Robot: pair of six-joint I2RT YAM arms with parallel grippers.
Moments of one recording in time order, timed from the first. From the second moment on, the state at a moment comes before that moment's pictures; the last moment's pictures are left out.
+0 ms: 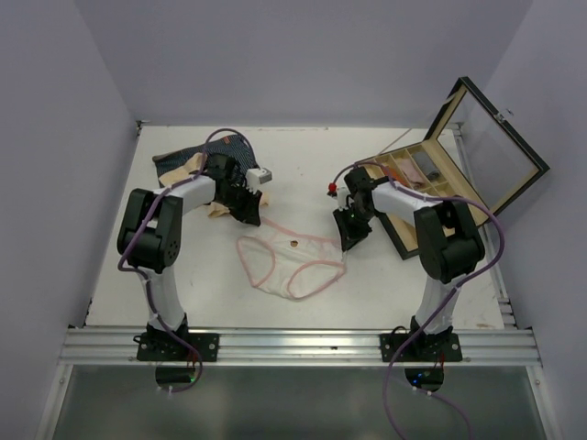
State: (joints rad) left arm -0.24 1.95 1.25 -0.49 0.62 0.37; right arm 0.39 1.87 1.20 -0.74 -0.29 0.00
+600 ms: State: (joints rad) left arm -0.24 1.88 1.18 -0.45 0.56 0.40; right arm 0.40 1.87 1.21 -0.70 -0.31 -0.16
